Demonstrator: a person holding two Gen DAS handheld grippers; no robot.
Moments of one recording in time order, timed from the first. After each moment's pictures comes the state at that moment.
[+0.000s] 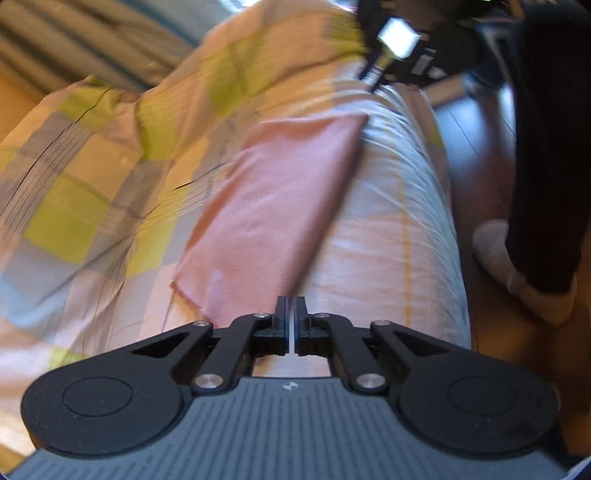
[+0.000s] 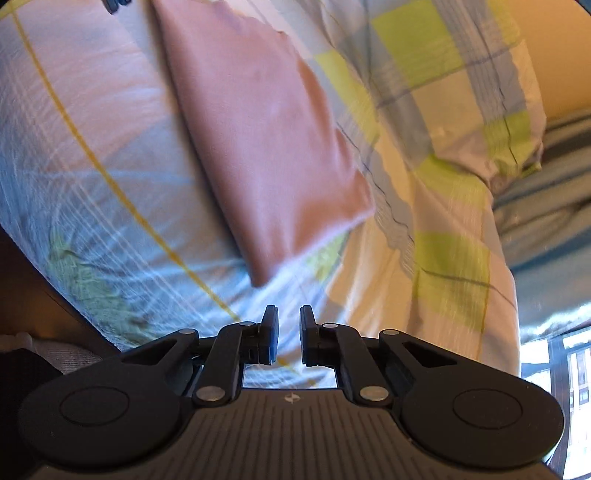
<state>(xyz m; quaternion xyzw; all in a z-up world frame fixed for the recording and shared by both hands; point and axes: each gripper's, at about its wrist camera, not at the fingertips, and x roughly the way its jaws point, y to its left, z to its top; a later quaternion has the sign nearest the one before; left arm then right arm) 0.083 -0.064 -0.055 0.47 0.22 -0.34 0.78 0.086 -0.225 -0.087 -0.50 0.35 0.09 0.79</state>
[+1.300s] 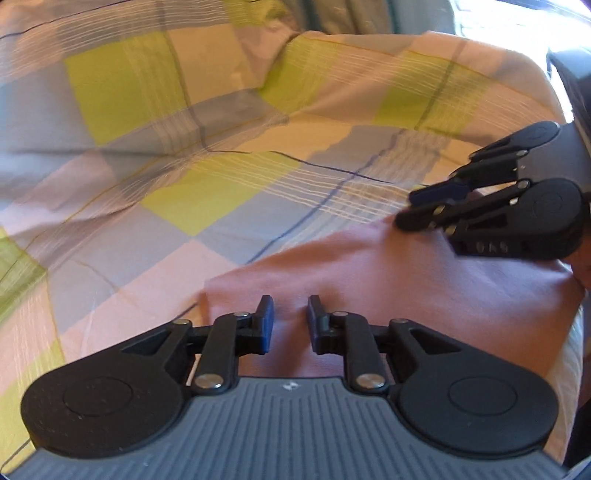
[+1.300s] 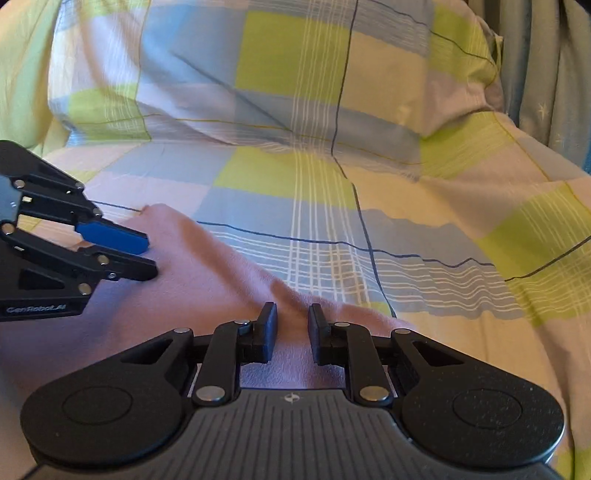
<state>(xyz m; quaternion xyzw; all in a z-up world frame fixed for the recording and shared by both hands) 0.261 -0.079 -0.075 0.19 0.31 -0.25 0.90 0.247 -0.238 -0.067 -0.11 0.32 0.15 0.93</state>
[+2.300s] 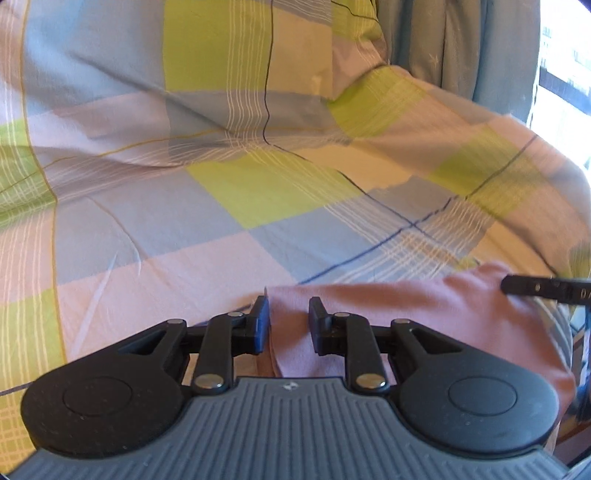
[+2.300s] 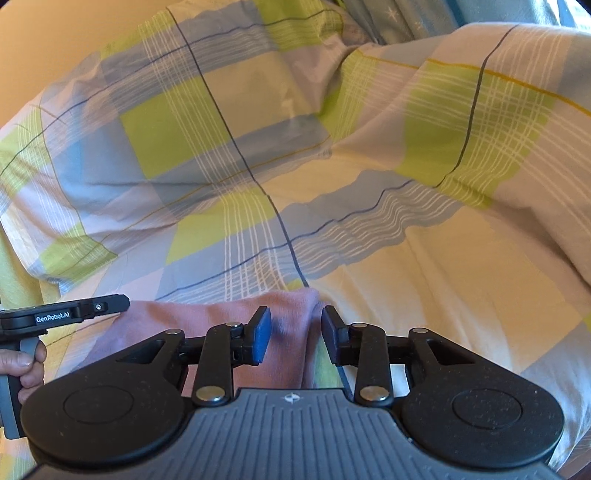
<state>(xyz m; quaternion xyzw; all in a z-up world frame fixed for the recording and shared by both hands) 0.302 -0.035 -0.074 0.03 0.34 -0.23 0.91 0.227 -0.342 -0.076 0.17 0.31 0.11 0.93</state>
